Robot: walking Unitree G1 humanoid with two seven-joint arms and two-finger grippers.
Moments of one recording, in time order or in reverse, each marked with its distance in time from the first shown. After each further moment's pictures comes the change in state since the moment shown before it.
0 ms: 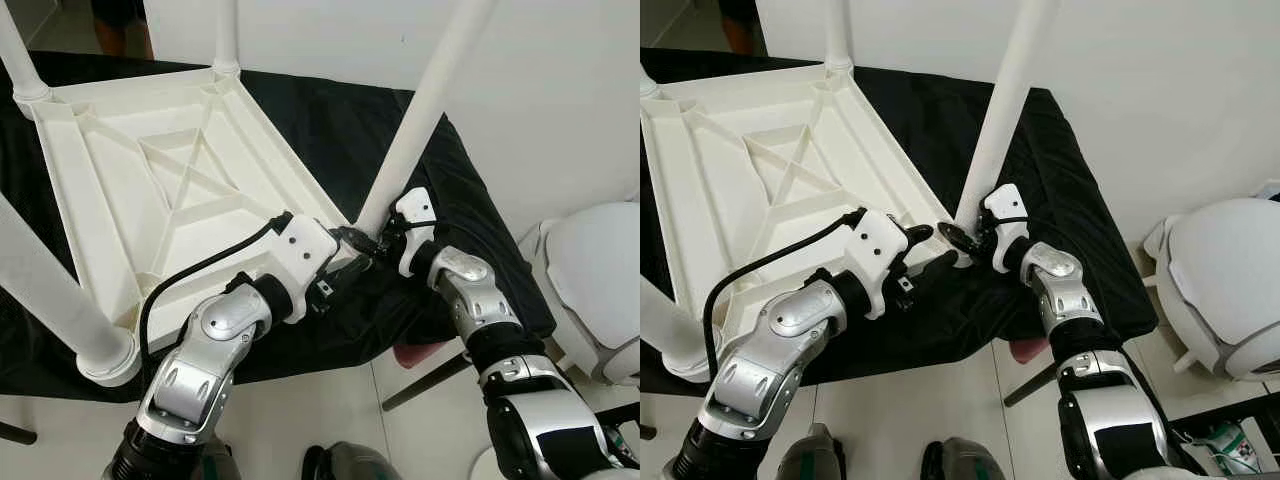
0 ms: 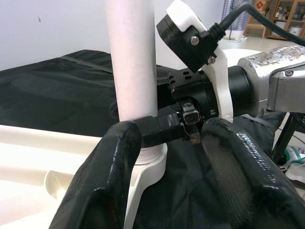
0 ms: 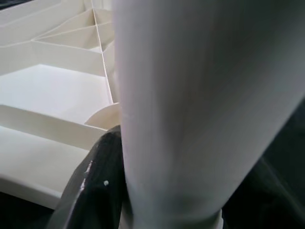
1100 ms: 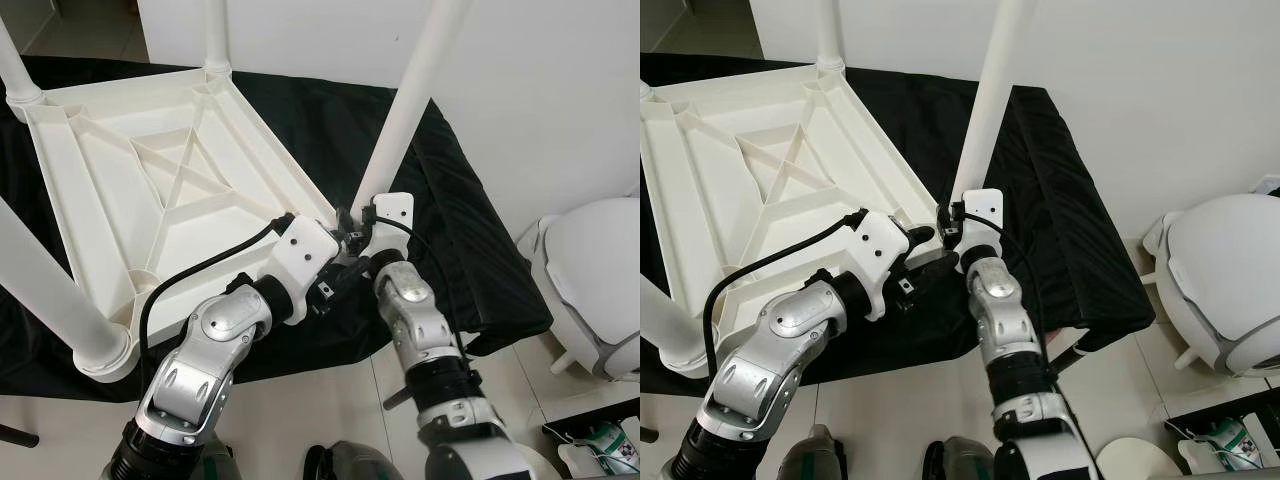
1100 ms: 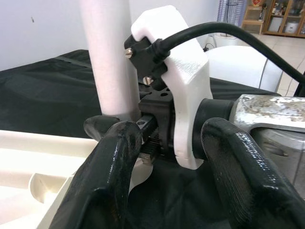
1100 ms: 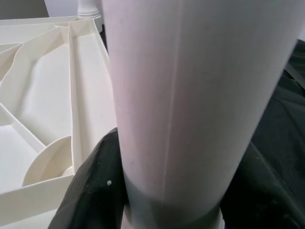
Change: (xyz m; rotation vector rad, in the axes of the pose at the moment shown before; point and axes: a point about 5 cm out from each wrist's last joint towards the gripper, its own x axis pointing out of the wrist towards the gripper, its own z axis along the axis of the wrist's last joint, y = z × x) left arm 0.000 -0.001 0.000 0.003 0.004 -0.010; right arm 0.024 0.048 0.006 0.171 -0.065 -0.633
